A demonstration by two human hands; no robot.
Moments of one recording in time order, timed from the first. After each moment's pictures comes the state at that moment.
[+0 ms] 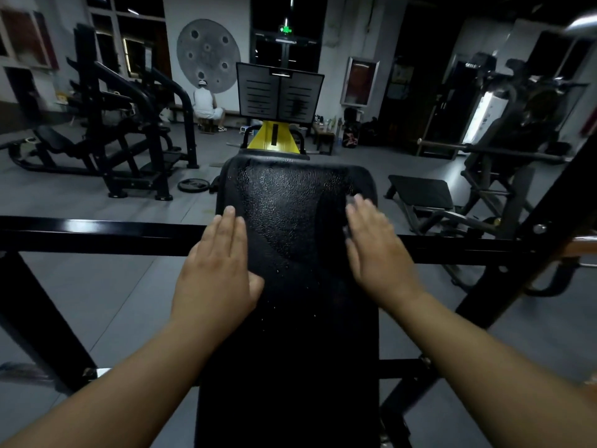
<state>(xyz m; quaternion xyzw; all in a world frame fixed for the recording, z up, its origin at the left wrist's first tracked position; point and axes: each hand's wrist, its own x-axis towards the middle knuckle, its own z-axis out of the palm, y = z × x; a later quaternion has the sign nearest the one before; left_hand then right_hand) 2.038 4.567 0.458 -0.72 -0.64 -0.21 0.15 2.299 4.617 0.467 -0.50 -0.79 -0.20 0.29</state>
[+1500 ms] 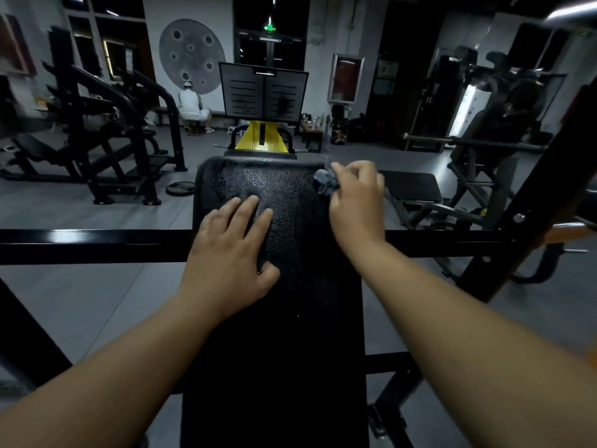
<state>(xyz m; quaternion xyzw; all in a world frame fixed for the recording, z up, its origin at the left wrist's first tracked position) 2.066 4.585 0.485 -0.78 -0.57 -0.19 0.19 2.267 4.641 0.531 -0.59 -0.65 -0.13 0.45</state>
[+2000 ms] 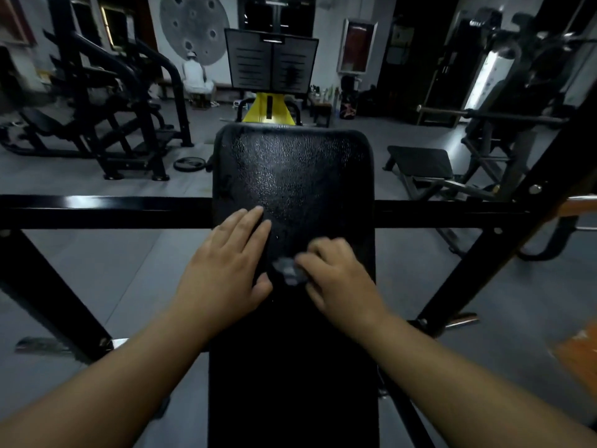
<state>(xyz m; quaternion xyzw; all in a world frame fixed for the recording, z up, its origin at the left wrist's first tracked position) 2.035 4.540 0.446 -0.81 -0.53 -0.18 0.18 2.248 4.542 0.427 -0.44 -0.84 -0.11 0.29</state>
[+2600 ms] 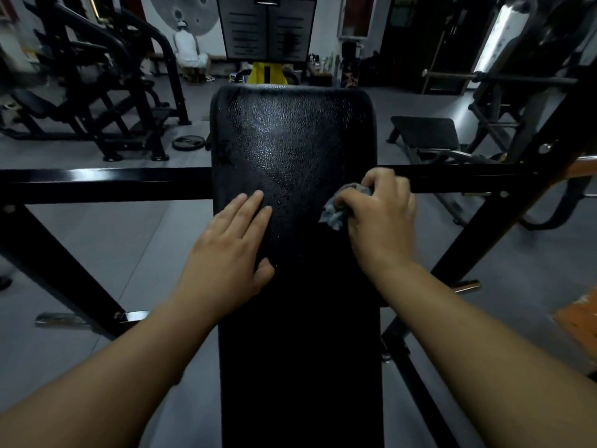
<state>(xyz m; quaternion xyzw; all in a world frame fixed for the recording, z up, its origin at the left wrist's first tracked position) 2.032 4.522 0.423 -0.82 -0.53 -0.17 0.16 2.266 4.544 0.448 -0.61 -0.68 -0.17 0.38</state>
